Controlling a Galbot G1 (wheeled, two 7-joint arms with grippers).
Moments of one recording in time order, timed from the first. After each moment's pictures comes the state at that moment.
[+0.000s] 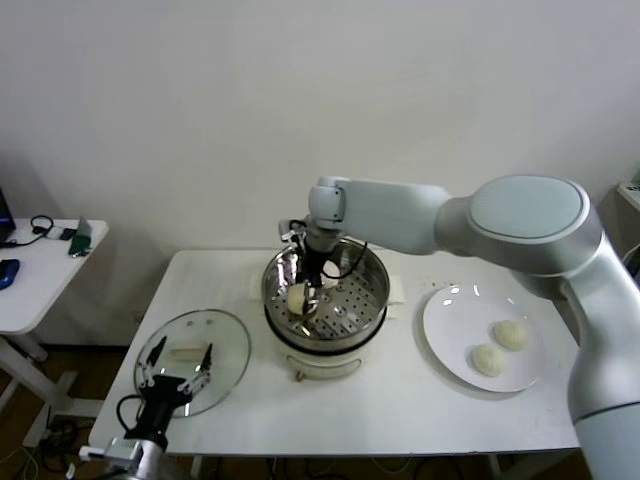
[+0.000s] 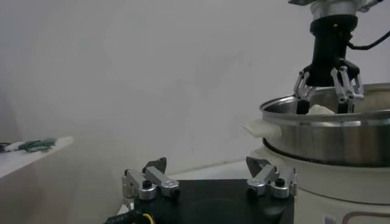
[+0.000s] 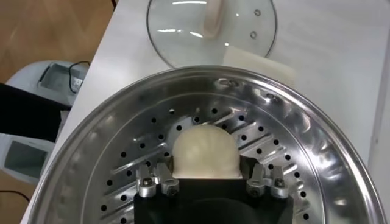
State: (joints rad) left arm 1.67 -1.25 -0.61 -2.00 -0.14 -0.09 -0.03; right arm 0.60 1.52 -1.66 0.87 0.87 -0.27 -1.04
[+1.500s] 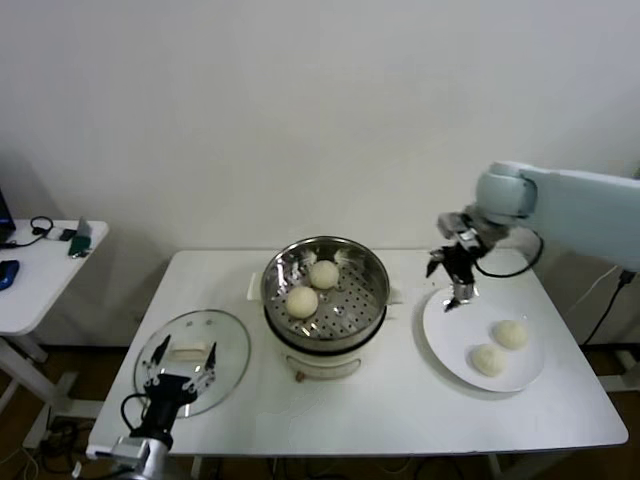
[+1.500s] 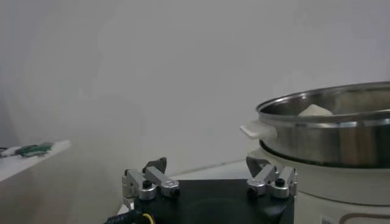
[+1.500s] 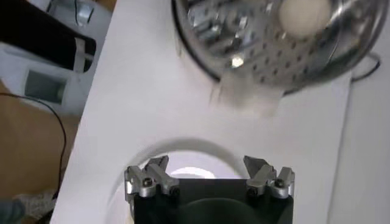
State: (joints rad) left arm 1.66 -1.28 -0.60 -2.02 -0.10 -0.07 -0.03; right arm 0.72 0.68 -1.59 1.39 0.40 -0.18 -1.09
